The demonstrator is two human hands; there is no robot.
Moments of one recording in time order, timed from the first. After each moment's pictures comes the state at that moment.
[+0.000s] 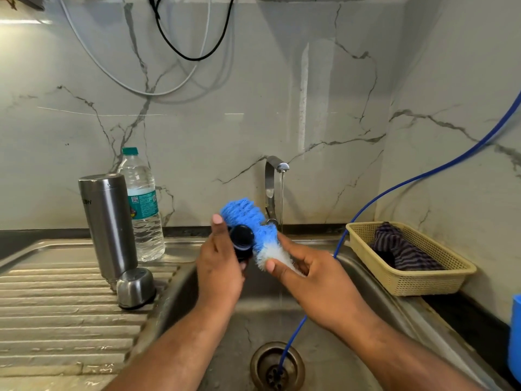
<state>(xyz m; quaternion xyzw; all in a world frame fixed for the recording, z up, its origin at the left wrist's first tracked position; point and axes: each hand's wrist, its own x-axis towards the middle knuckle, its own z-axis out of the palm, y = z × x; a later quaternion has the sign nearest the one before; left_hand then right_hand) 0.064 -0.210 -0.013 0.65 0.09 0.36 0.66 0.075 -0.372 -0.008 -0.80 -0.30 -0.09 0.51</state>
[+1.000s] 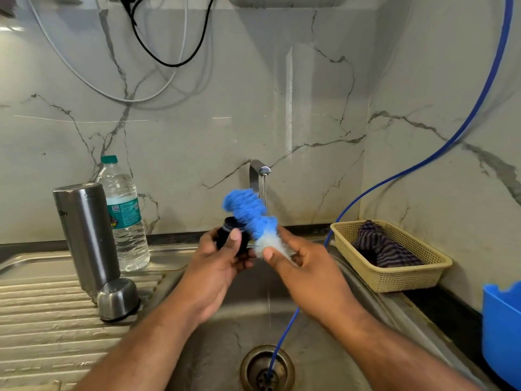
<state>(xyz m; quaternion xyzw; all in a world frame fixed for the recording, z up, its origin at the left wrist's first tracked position) 0.067 -0.205 -0.008 0.57 -0.07 0.16 0.80 0.074 -0.378 0.003 -0.77 -0.25 -0.10 0.58</state>
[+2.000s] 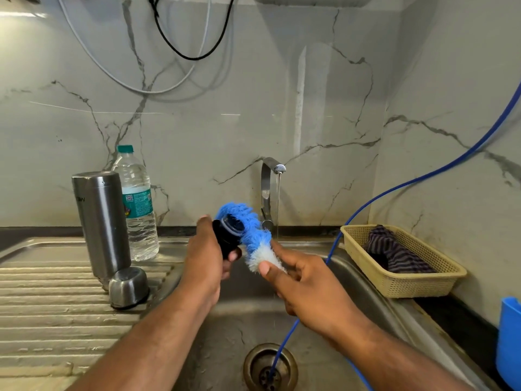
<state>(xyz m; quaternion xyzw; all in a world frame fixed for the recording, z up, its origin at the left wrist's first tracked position) 0.060 -0.198 0.009 0.62 0.08 0.23 0.75 0.065 -0.371 -0.004 -0.76 -0.32 0.00 0.56</state>
